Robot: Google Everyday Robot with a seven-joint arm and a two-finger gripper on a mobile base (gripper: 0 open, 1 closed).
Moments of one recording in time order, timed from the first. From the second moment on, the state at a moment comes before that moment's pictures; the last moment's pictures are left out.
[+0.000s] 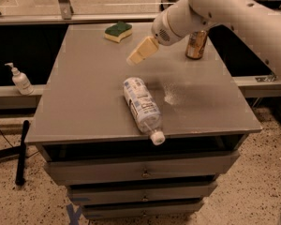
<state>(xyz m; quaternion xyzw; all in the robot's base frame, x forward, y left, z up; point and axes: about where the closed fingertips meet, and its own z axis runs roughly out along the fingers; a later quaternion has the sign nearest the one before) 0.703 -0.027 0.911 -0.49 0.76 0.12 0.40</state>
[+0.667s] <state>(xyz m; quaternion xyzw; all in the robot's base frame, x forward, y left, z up) 0.772 0.003 0.901 -0.40 0.78 0.14 0.46</state>
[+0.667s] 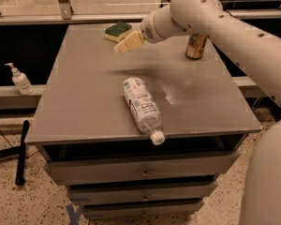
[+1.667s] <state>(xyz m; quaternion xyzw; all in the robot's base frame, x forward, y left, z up) 0.855 0.050 0.877 -0.37 0.77 0.15 0.51</state>
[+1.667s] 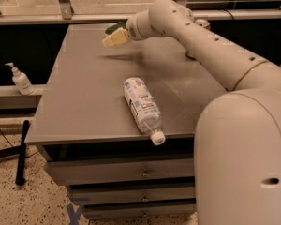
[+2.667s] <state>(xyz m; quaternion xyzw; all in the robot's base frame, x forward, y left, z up) 0.885 0.074 0.847 -0.37 0.77 0.15 0.49</state>
